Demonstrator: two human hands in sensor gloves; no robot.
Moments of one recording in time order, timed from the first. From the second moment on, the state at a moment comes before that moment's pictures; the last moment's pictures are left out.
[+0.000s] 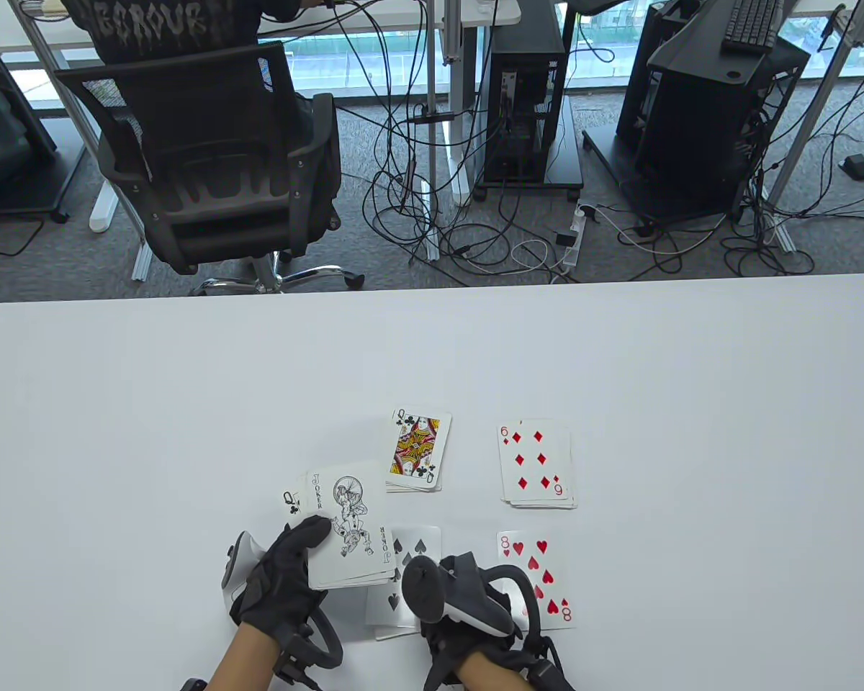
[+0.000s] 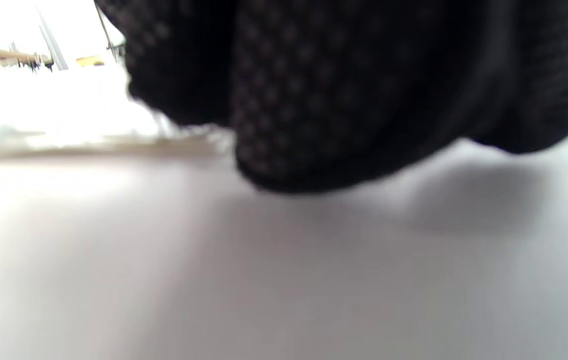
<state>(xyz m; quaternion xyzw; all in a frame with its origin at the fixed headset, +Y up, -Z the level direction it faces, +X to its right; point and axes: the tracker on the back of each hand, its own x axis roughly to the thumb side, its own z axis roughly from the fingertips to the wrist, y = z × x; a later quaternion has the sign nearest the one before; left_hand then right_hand) -0.212 -0.800 -0.260 -0.22 -0.09 0.89 0.39 0.006 -0.764 -0.237 0.14 0.11 0.98 0.10</state>
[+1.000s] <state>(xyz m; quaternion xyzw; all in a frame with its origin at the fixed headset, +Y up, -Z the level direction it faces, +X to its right) -0.183 -0.798 -0.247 -0.26 -0.12 0.87 0.40 0.024 -0.737 -0.224 0.19 -0.08 0.87 0.44</state>
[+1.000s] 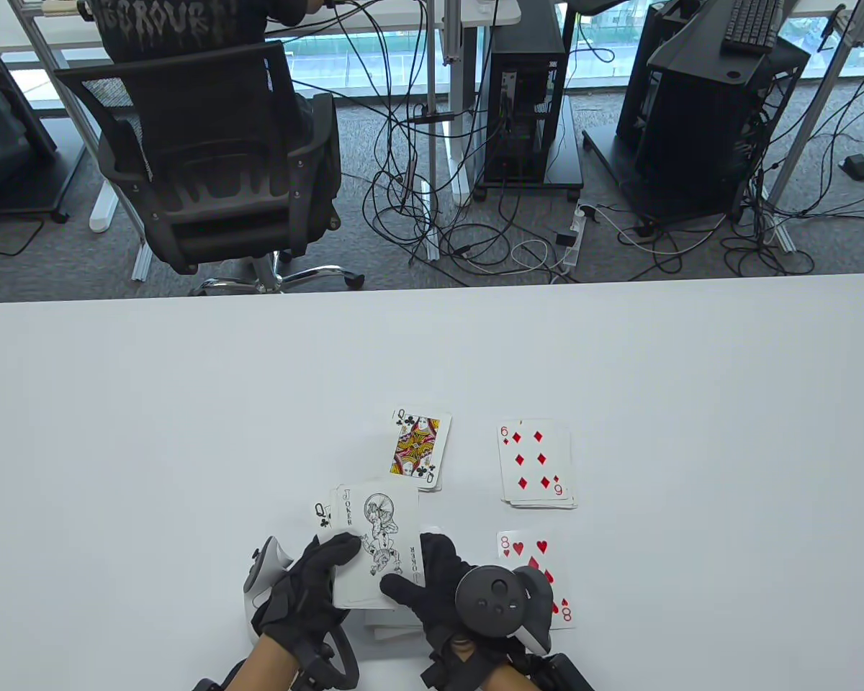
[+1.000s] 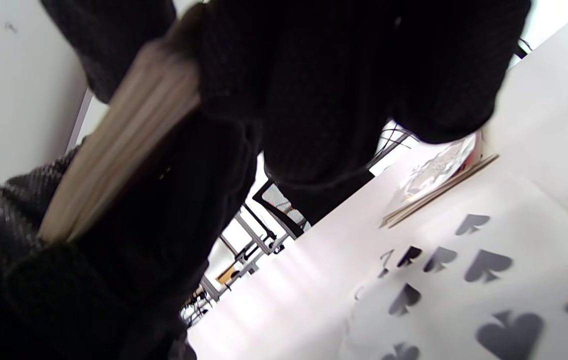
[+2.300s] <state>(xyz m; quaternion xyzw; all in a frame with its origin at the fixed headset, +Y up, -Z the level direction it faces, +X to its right) -0.195 -0.789 -0.252 -0.23 -0.10 0.89 0.37 0.301 -0.747 -0.255 -0.22 -0.06 0.93 0.29</state>
